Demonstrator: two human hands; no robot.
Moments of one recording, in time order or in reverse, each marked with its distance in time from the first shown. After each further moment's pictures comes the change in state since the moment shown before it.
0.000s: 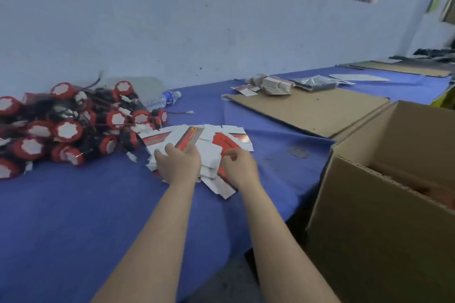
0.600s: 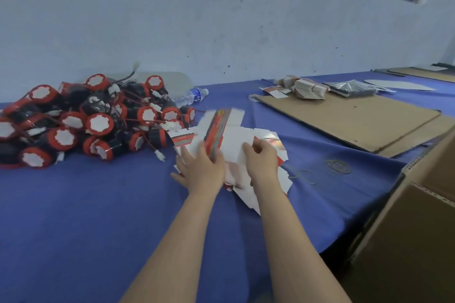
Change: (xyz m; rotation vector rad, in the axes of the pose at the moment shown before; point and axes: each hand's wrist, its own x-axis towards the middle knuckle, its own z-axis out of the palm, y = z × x) left_hand 0.034 -0.025 0.000 0.224 -0.012 0.122; right_hand 0.045 -0.017 0.042 0.306 0.160 -0.051
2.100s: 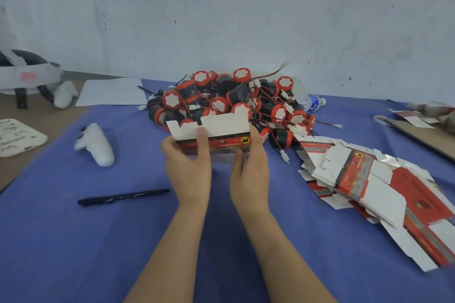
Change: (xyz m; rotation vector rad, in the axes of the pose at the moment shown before) left_hand 0.017 -0.166 -0.166 -0.600 0.837 -0.013; right_hand -0.145 -0.021 0.207 0.040 -0.404 -0.532
